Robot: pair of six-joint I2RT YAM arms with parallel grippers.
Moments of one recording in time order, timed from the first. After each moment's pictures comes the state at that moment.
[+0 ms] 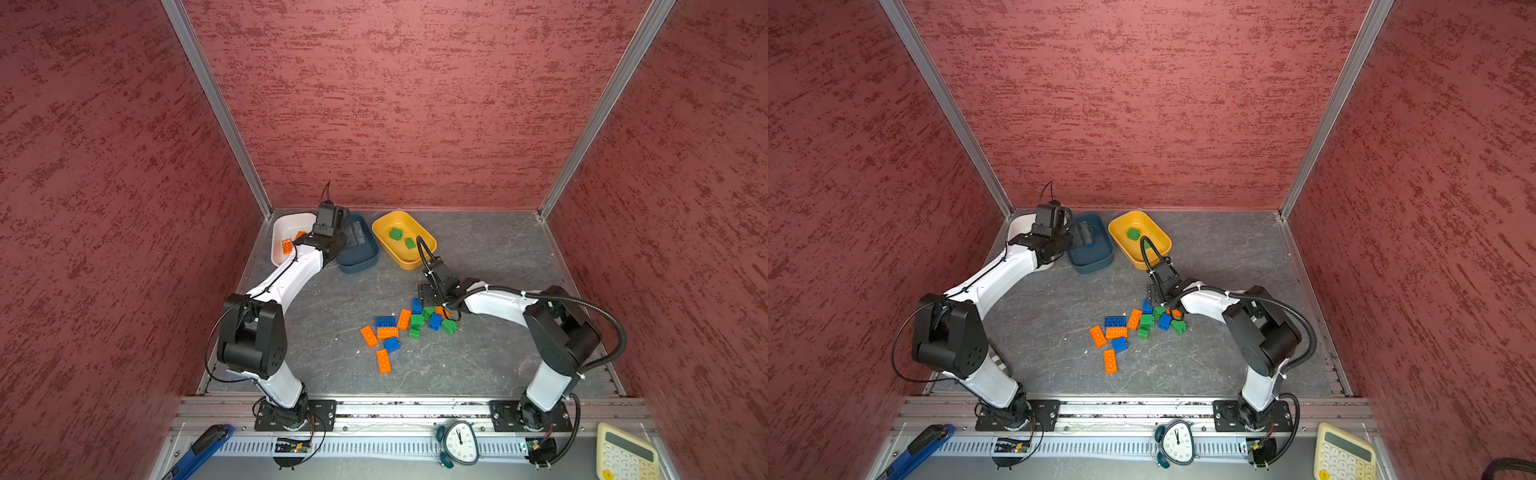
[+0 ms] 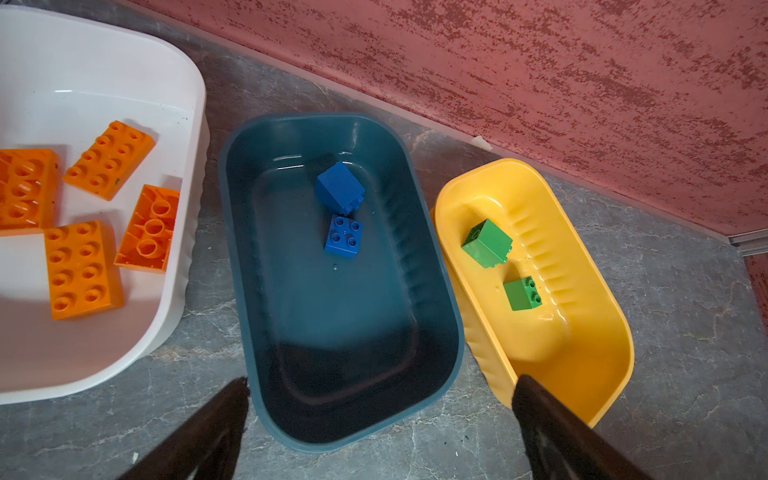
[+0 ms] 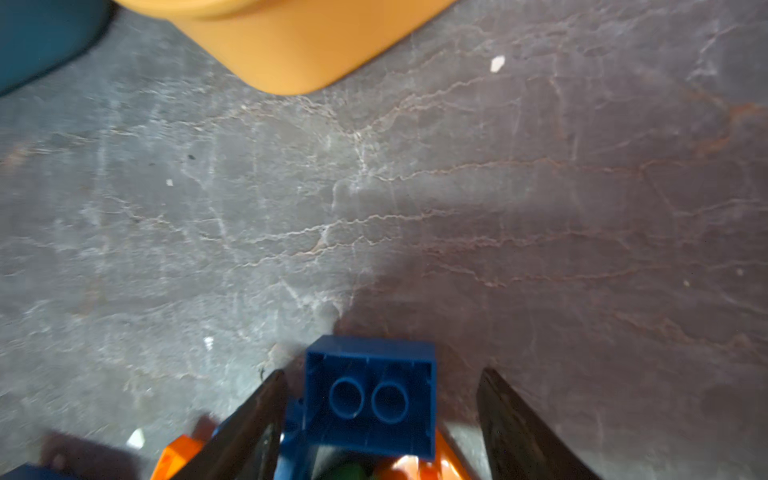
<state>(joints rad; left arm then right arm) -0.23 1.65 1.31 -0.39 -0.07 -0.48 0.66 1.78 1.02 -0.26 0.15 0.55</state>
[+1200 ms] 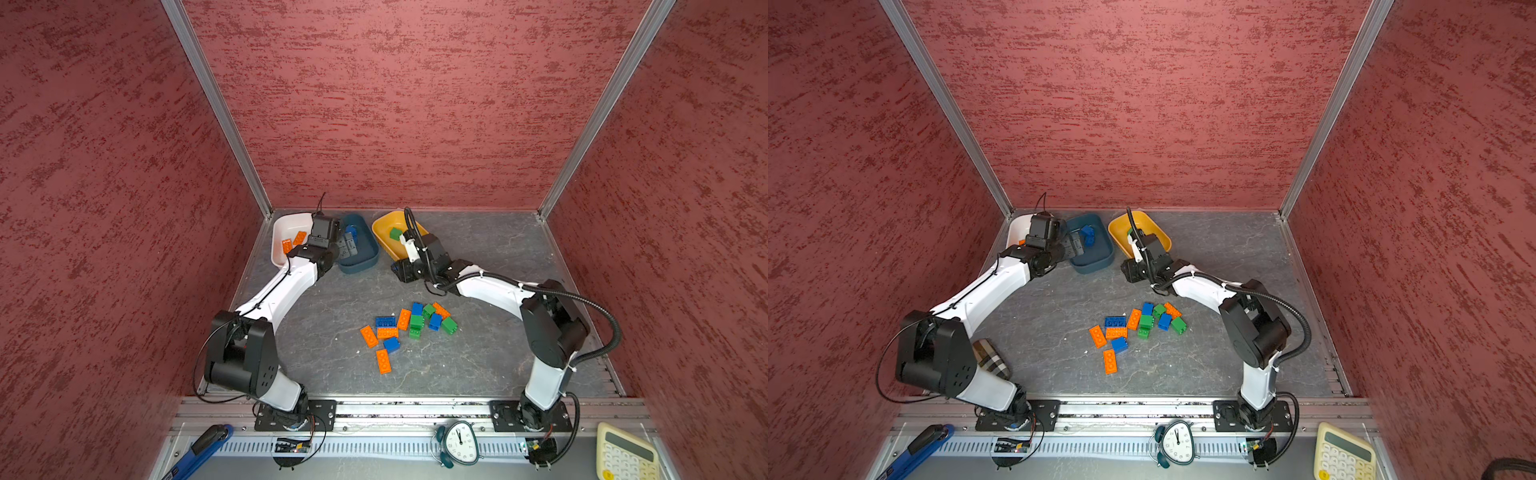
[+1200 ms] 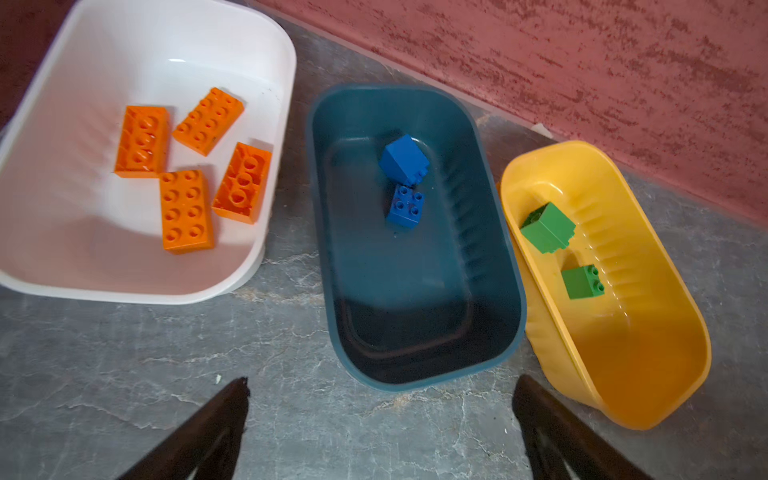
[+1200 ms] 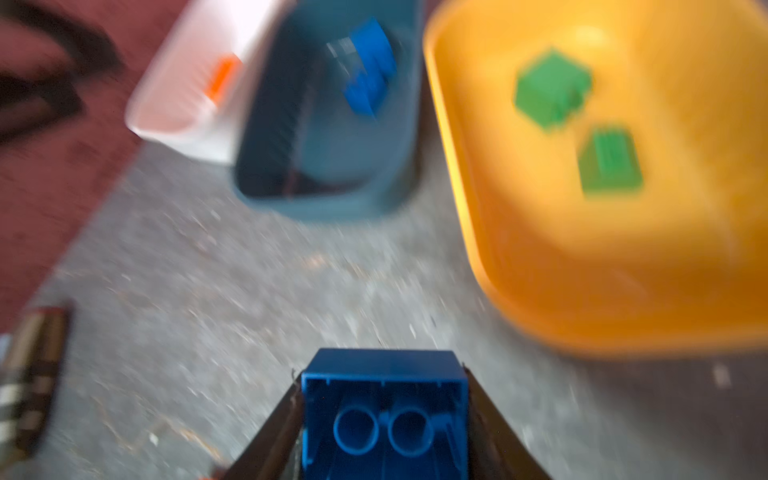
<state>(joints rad) -0.23 1.51 1.17 -0.44 -0.19 -0.52 0.66 1.86 1.31 -0.04 -0.16 0.33</state>
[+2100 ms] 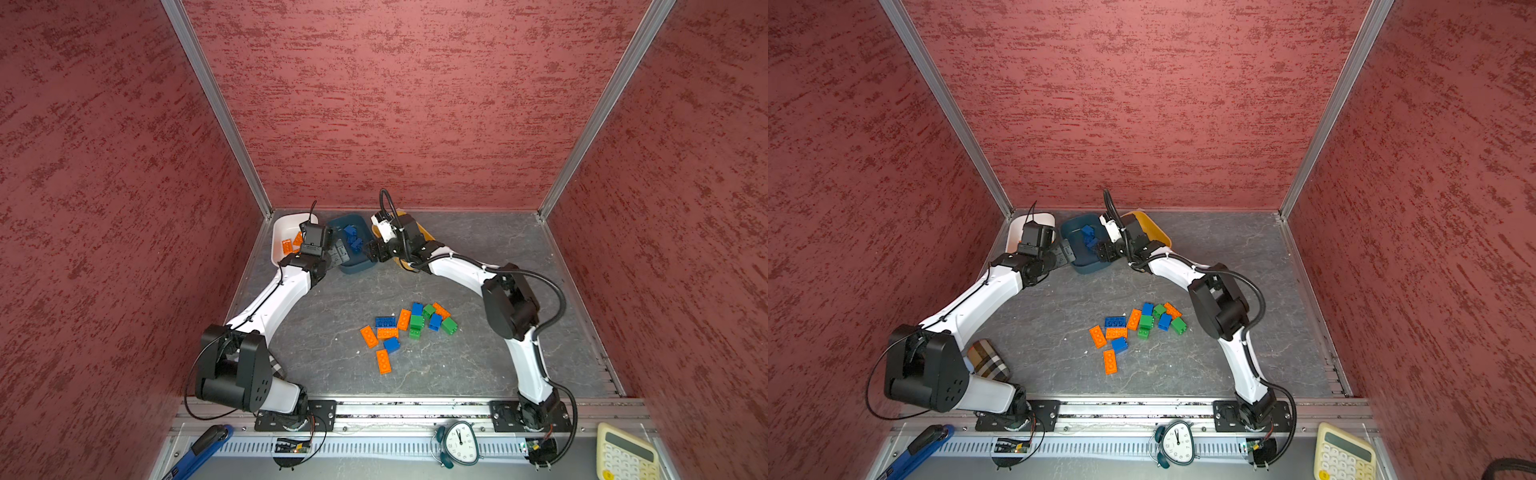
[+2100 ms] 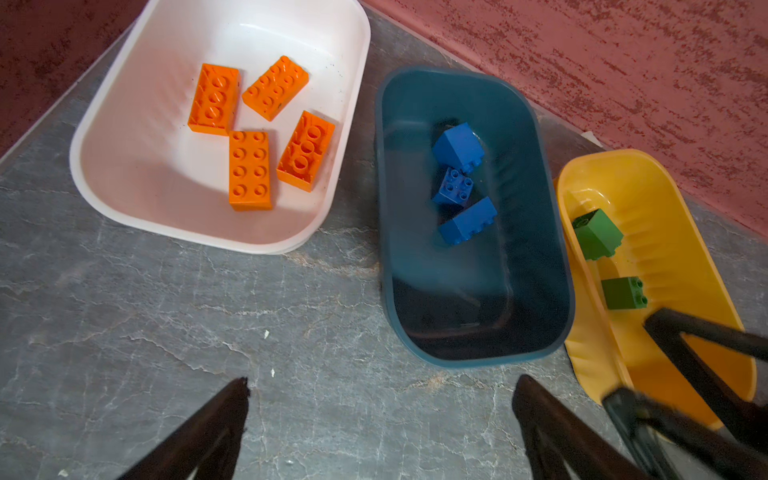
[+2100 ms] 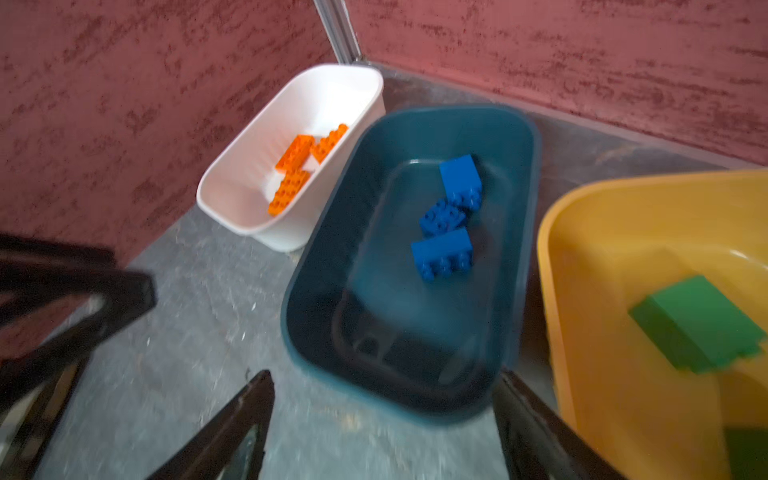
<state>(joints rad) -0.21 1.45 1.09 -0.48 -0.22 -0.59 0.66 2.10 1.63 -0.06 -0.26 0.19</state>
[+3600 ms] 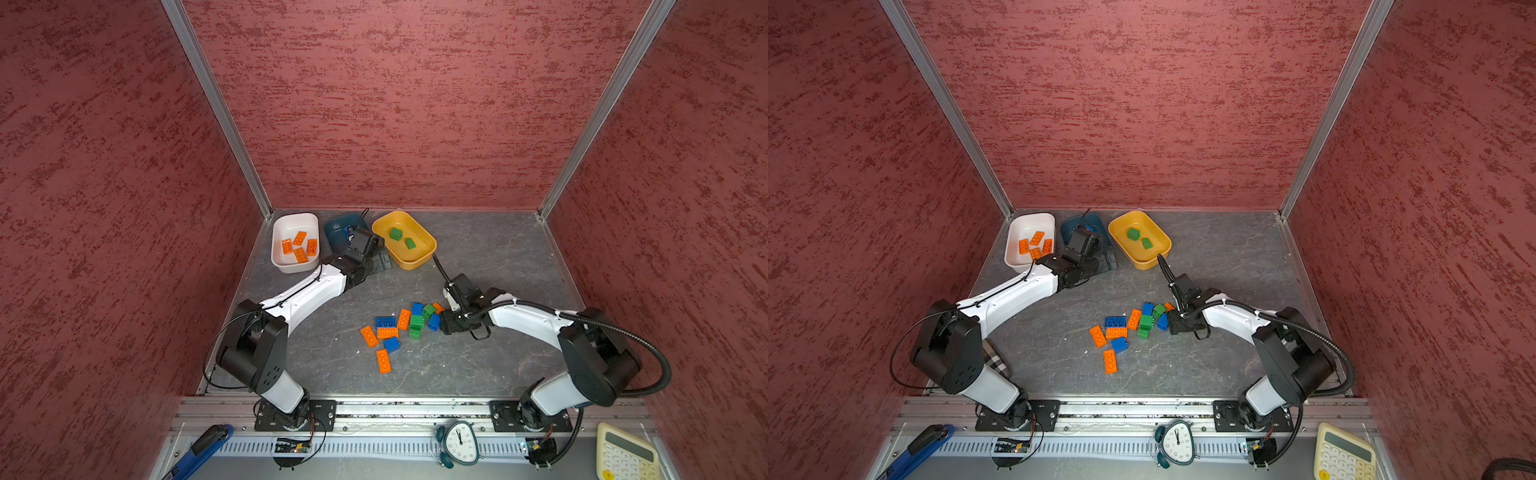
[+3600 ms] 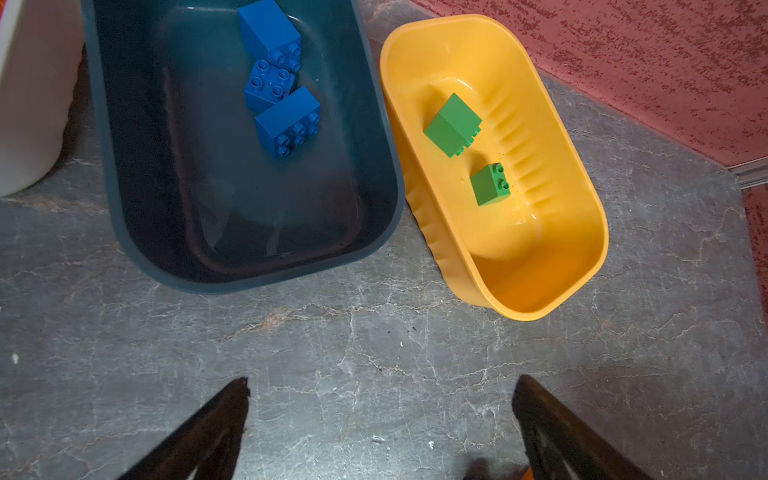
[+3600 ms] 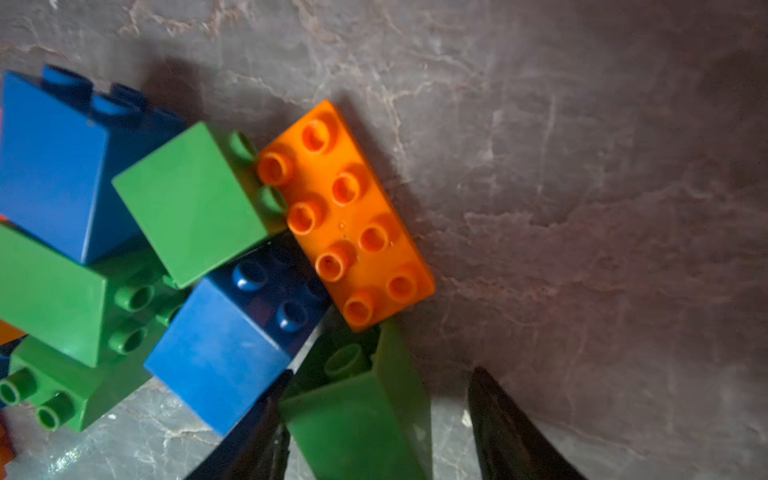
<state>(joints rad) -0.51 1.59 1.16 -0.41 -0.20 -0.71 0.60 1.54 0.81 -0.52 -0.06 0.39</state>
